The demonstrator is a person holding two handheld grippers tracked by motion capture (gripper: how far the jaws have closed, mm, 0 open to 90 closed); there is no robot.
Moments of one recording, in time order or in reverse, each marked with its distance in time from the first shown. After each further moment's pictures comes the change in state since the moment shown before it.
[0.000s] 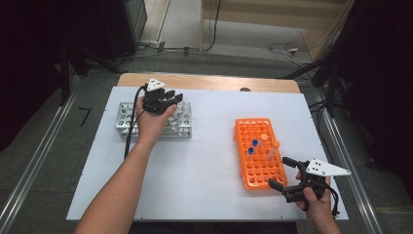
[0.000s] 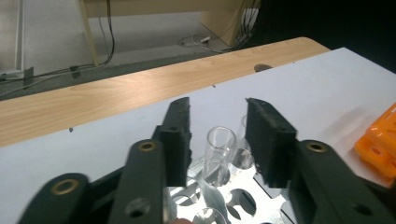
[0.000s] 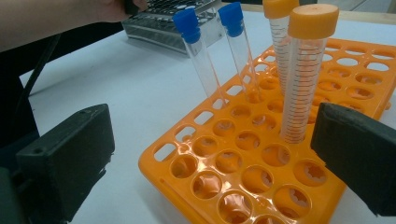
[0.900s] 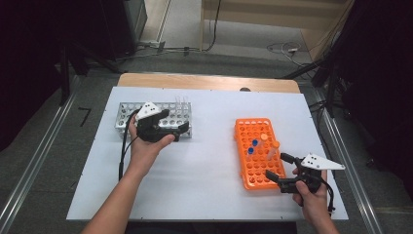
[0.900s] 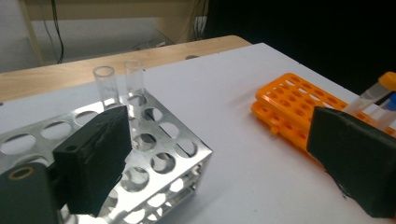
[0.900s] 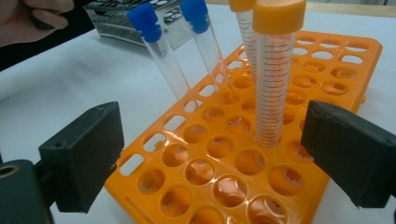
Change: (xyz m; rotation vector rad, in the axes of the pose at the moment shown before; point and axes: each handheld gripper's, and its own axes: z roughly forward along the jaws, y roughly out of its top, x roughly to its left) left arm -0.052 -0.039 -0.072 -0.031 -0.184 0.020; right arm -0.010 0.003 0.014 0.020 -0.084 0.033
